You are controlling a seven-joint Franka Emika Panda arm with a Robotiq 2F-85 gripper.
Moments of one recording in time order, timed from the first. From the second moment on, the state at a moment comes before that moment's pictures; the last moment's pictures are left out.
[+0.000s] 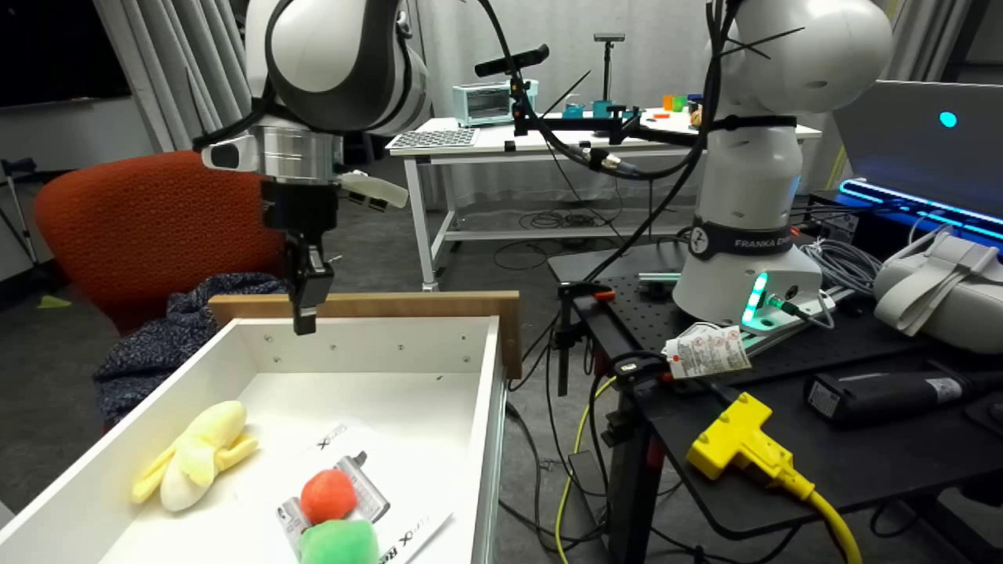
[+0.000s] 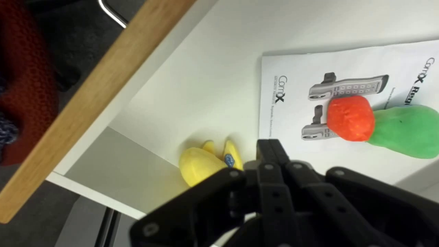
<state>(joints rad) -0.24 0.31 0.25 -2.25 0.33 2.73 -0.84</state>
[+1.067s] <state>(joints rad) 0.01 0.21 0.30 -2.16 0.44 2.66 -0.67</state>
